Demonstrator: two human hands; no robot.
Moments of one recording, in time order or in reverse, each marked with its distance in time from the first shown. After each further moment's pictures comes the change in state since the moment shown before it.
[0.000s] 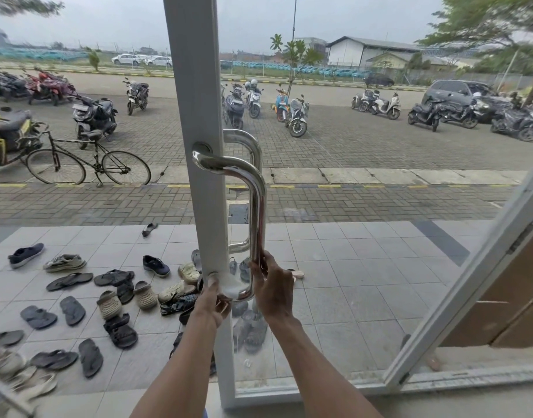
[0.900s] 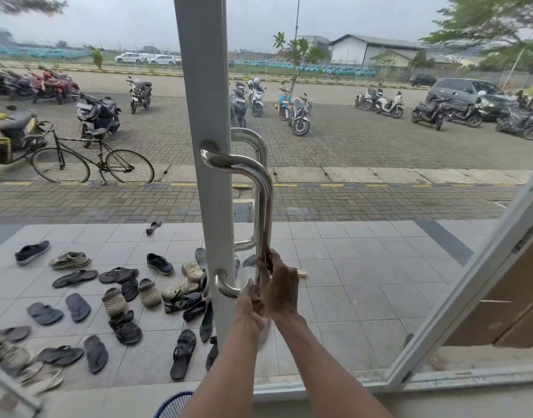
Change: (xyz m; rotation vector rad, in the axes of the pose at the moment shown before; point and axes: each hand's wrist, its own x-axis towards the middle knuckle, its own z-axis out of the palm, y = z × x) left_hand -0.055 -0.047 0.044 -0.202 -0.148 -0.118; right_hand -0.002 -0.010 -0.006 -0.003 -0.049 0.056
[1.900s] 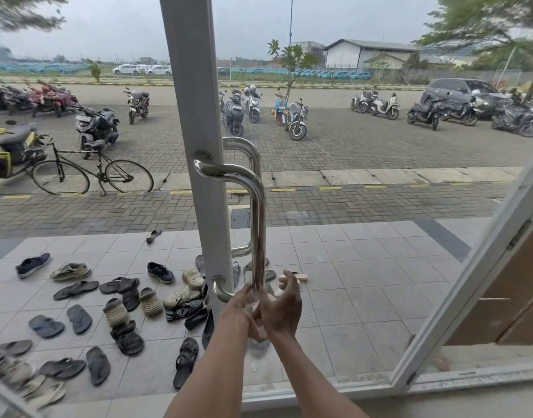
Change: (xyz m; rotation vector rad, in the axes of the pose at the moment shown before) left_hand -0.014 0.026 0.008 0.251 0.182 -0.365; right_hand -0.035 0.015 0.005 0.138 0.105 0.402
